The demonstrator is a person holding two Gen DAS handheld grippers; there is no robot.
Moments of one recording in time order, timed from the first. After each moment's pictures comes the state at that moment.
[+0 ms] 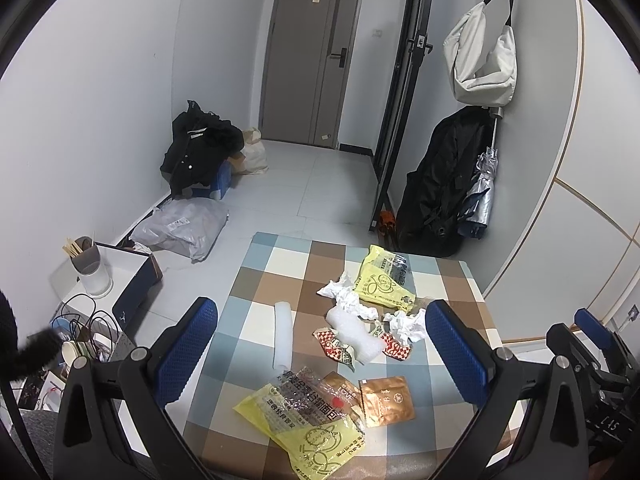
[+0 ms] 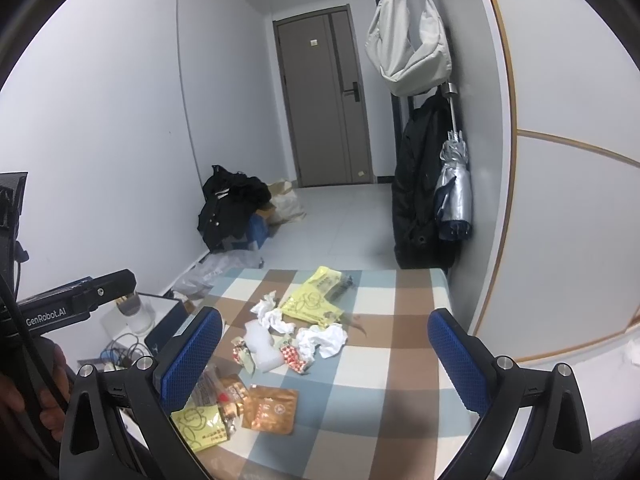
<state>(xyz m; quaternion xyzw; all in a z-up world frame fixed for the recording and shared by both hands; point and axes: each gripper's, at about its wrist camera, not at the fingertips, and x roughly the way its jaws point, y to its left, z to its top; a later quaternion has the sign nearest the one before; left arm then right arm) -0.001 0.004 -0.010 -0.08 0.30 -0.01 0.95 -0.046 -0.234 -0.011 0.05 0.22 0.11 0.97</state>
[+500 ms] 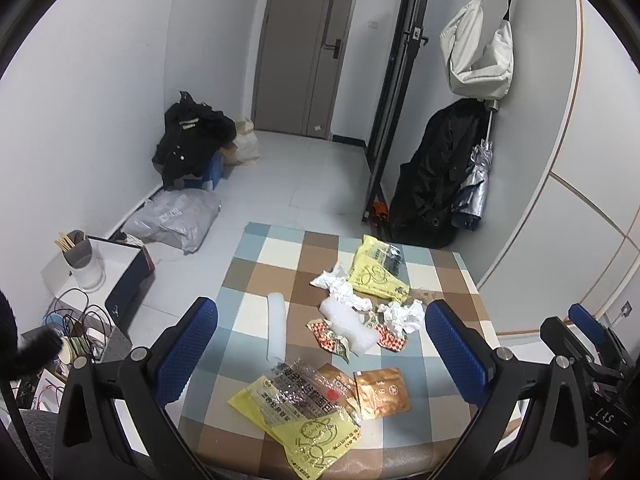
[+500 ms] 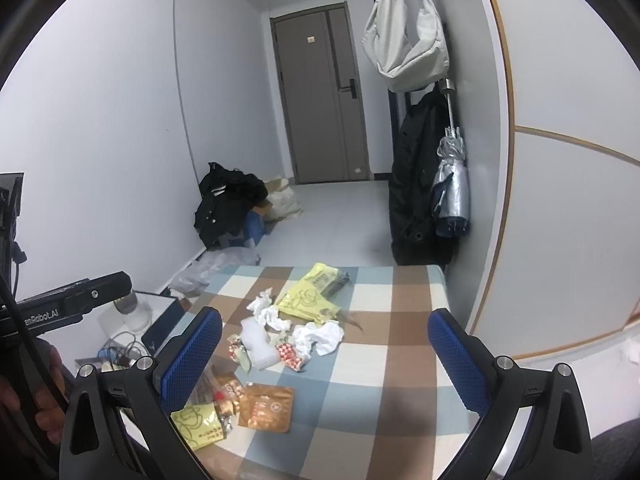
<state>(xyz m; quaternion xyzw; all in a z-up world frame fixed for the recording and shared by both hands) 0.002 0.004 -0.015 -0.08 0.32 -0.03 0.94 -0.045 -0.234 -0.013 0.05 0.23 0.10 0.97</state>
